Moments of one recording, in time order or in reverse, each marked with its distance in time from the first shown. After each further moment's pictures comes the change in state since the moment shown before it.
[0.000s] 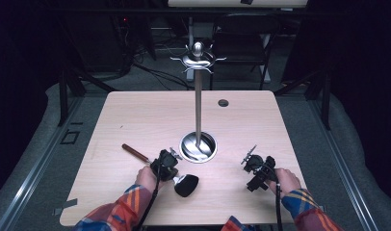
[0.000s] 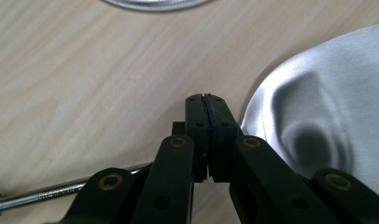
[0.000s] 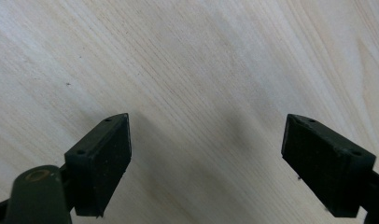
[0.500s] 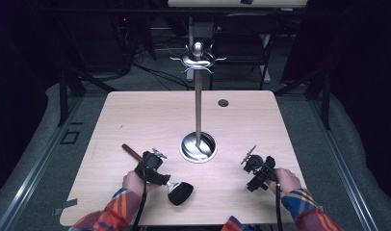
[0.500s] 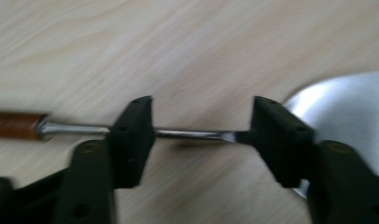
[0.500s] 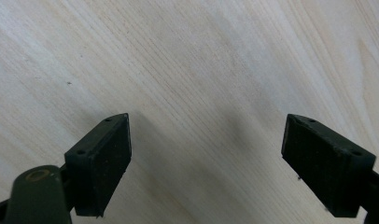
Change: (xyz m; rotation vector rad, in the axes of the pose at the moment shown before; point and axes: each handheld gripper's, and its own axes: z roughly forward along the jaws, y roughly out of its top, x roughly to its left) left arm 0.023 -0.032 -0.031 -0.028 0.021 -0.255; right arm 0.000 0.000 -0.001 0.006 -0.009 -0.007
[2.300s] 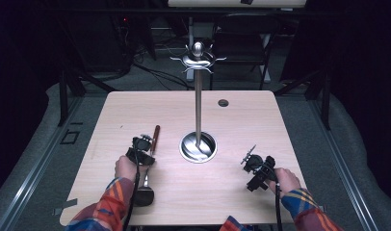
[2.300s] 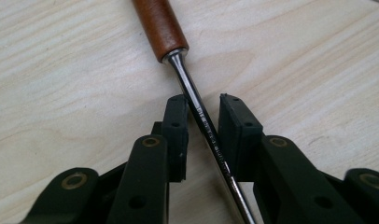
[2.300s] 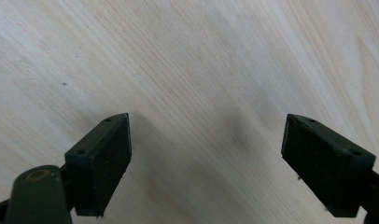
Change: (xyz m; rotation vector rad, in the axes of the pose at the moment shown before) left arm 0.060 0.027 0.024 0.076 0.081 -0.061; right arm 0.000 0.001 0.000 0.011 0.002 0.005
